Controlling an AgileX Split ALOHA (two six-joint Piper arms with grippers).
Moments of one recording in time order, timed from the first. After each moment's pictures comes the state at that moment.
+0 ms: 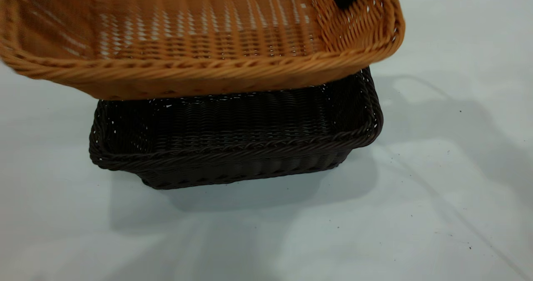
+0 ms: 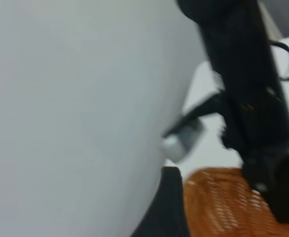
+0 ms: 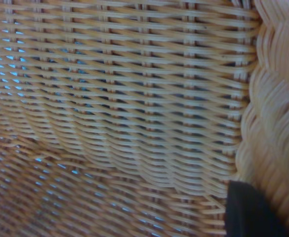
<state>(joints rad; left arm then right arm) -0.84 1.20 -0.88 -0.62 0.00 1.36 0.26 1.91 -1.33 0.71 0.98 -0.40</state>
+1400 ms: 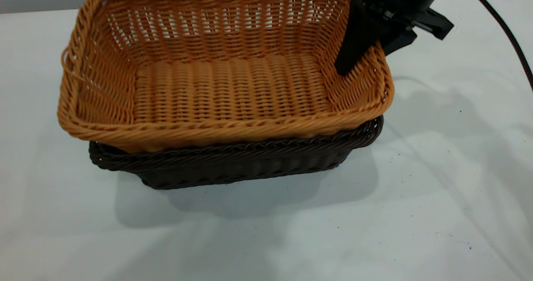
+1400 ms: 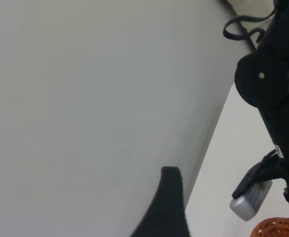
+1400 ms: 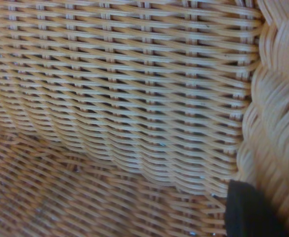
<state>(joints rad) -0.86 1.20 -0.89 -0.62 -0.08 1.36 0.26 2.08 -1.33 0.70 0.96 -0.39</state>
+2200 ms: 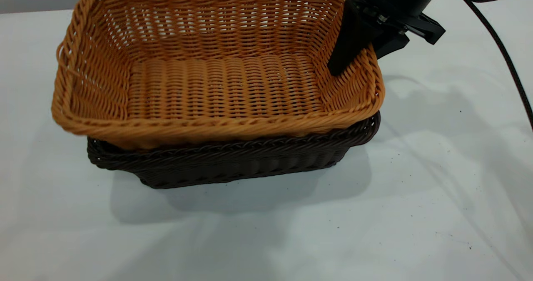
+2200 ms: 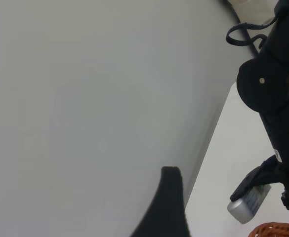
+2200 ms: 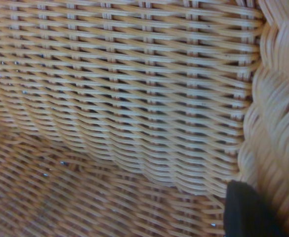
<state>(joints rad) -0.86 1.20 -0.89 -0.62 -0.08 1.36 0.26 2.09 -1.33 0.75 0.94 -0.44</state>
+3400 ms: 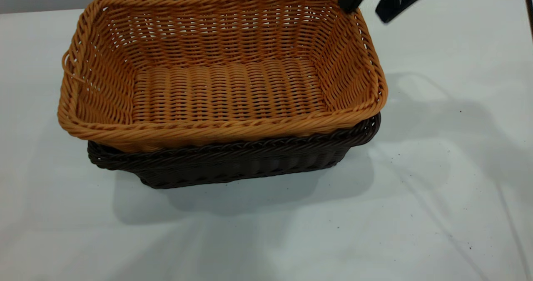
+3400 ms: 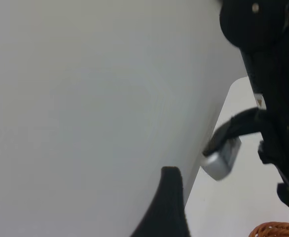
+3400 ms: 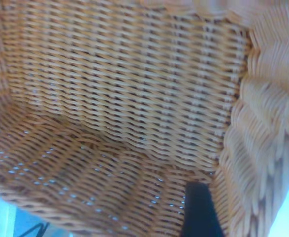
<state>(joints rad) -0.86 1.20 -0.88 -0.62 -0.08 1.36 0.26 1.87 -1.33 0.59 0.96 -0.41</state>
